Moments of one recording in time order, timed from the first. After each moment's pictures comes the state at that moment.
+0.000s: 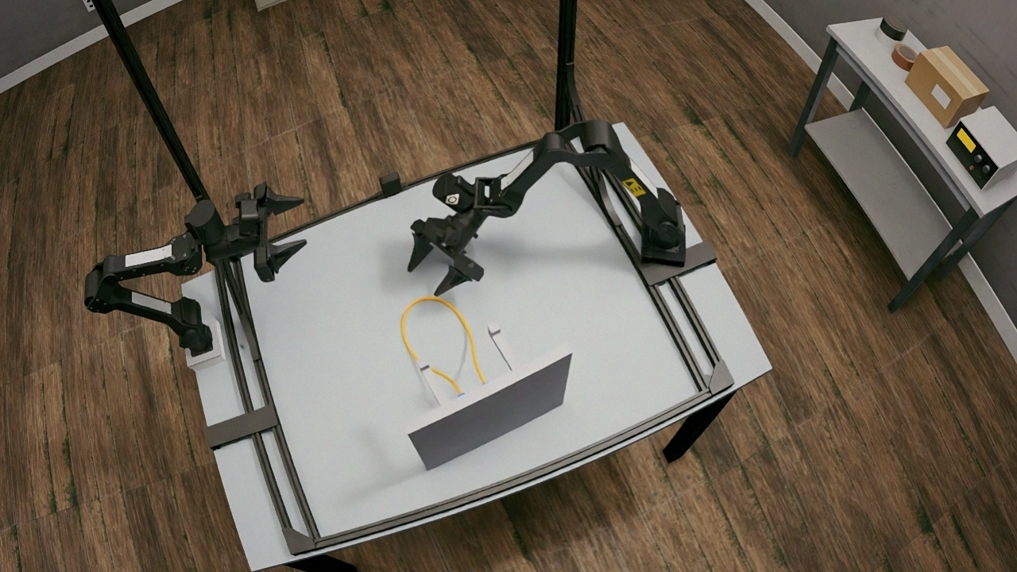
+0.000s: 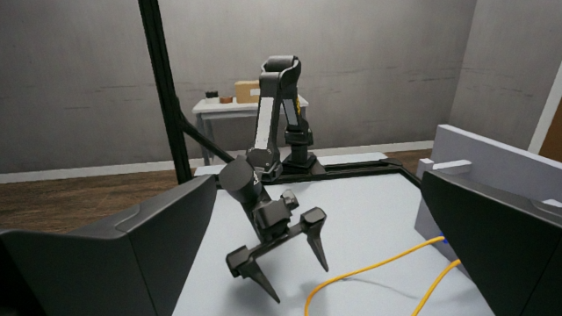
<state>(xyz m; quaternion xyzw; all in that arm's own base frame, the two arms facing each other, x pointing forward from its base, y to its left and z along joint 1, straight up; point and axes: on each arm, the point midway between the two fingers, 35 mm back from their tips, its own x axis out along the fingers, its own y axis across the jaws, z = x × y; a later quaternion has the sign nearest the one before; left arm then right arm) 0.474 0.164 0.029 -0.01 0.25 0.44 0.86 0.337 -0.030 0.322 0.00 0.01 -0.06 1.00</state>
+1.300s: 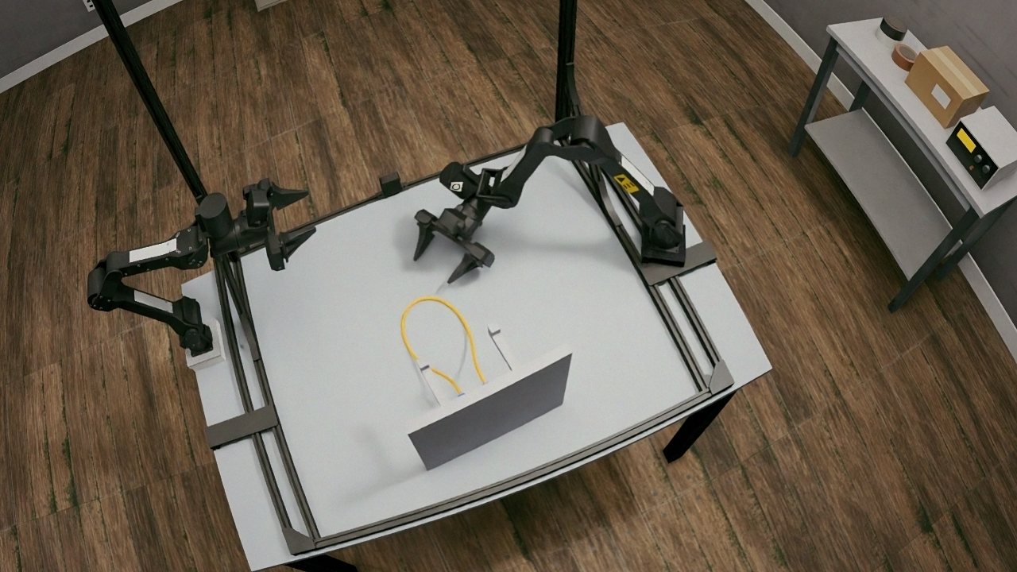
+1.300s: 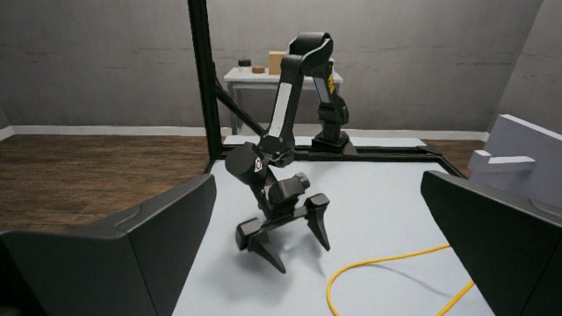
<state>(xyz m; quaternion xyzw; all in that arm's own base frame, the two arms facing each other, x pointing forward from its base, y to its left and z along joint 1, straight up) 0.467 0.120 0.004 -0.09 0.15 0.51 0.84 0.351 -0.004 0.307 -0.03 0.06 0.00 1.00</state>
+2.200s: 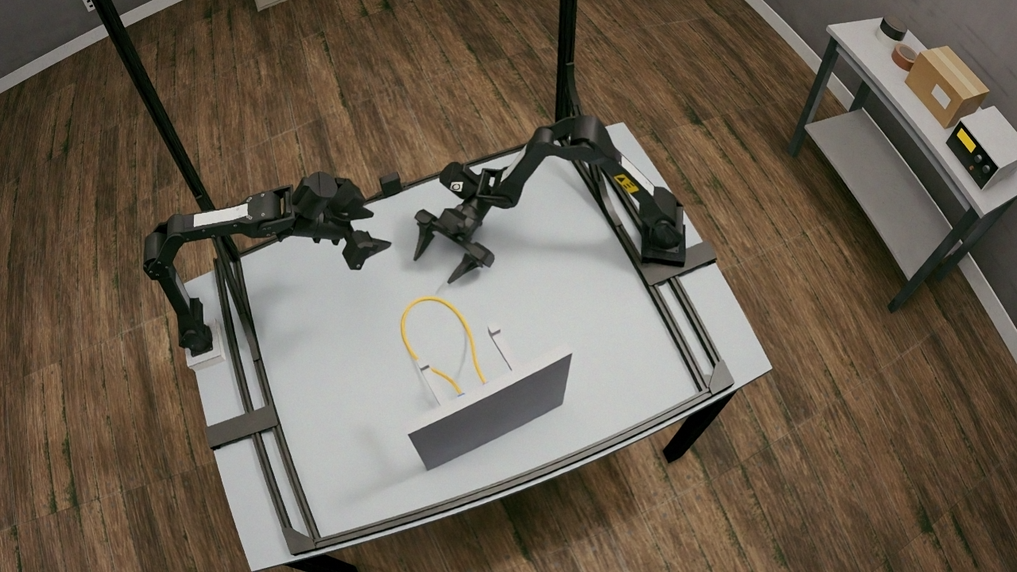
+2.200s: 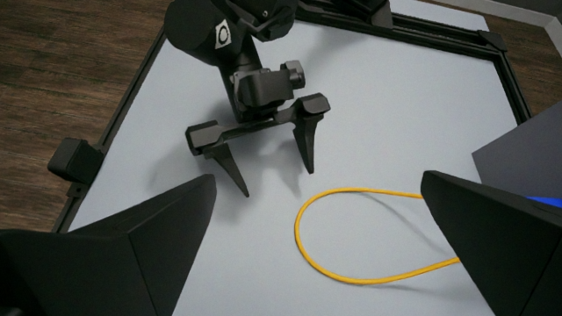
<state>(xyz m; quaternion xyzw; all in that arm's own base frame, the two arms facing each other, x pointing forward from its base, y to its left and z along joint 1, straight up) 0.467 0.120 0.004 -0.09 0.15 0.51 0.84 0.474 -0.035 0.235 -0.11 0.34 0.04 0.93</state>
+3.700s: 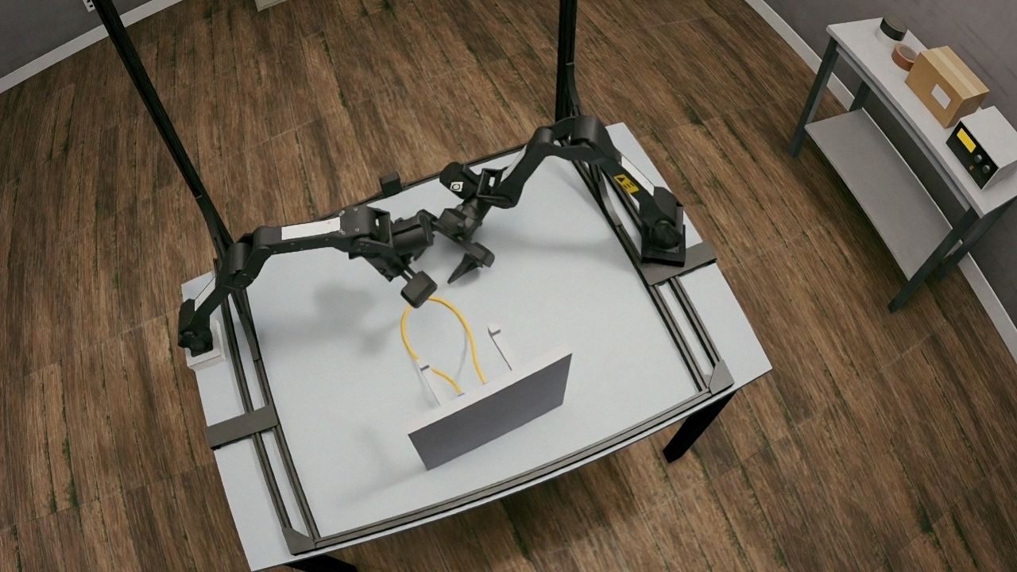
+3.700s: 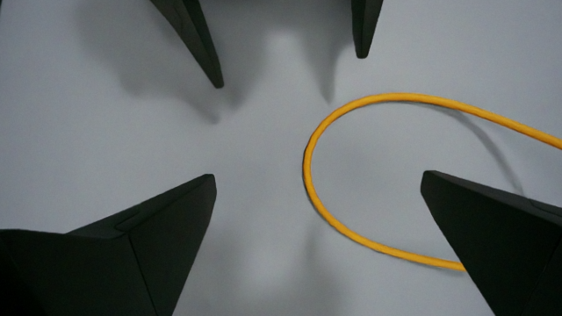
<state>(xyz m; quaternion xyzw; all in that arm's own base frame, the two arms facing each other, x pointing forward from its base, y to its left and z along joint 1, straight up) 0.467 0.120 0.004 -0.09 0.15 0.51 0.84 0.518 -0.070 0.096 -0.12 0.59 0.16 0.78</state>
